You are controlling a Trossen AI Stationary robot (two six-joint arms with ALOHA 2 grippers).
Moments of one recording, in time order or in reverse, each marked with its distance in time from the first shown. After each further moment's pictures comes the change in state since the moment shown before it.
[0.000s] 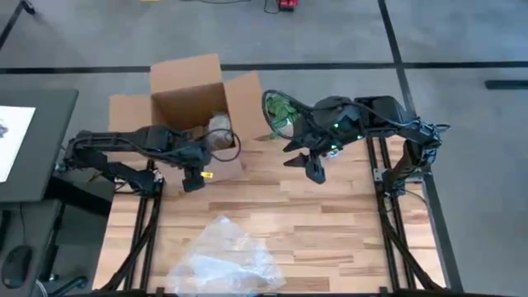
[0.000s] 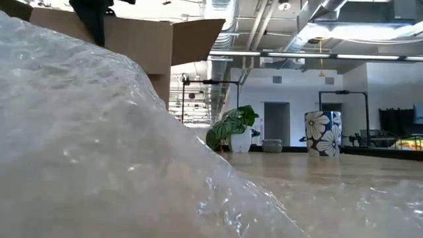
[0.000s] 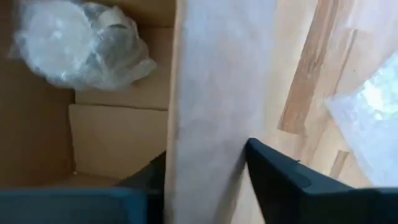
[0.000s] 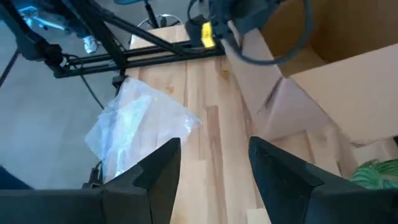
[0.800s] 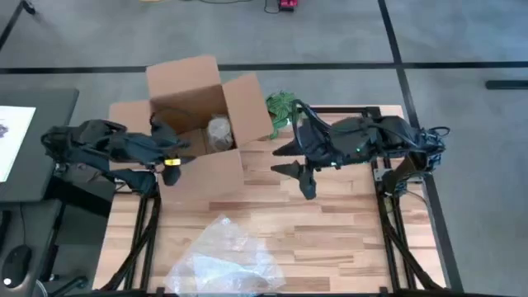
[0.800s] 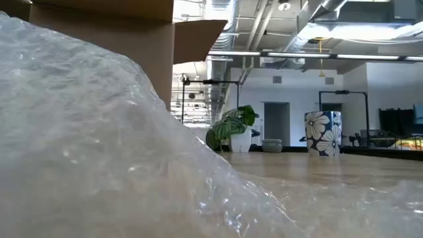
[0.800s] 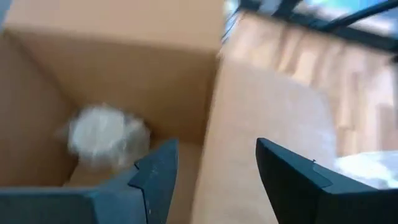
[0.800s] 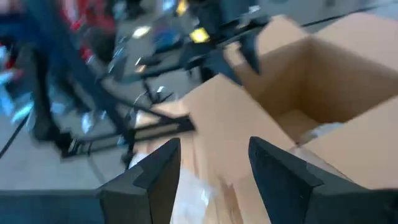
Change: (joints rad) left arm -0.246 -0.349 0.038 0.264 -0.263 -0.141; right arm 0.196 0.000 0.000 0.288 0.379 0.192
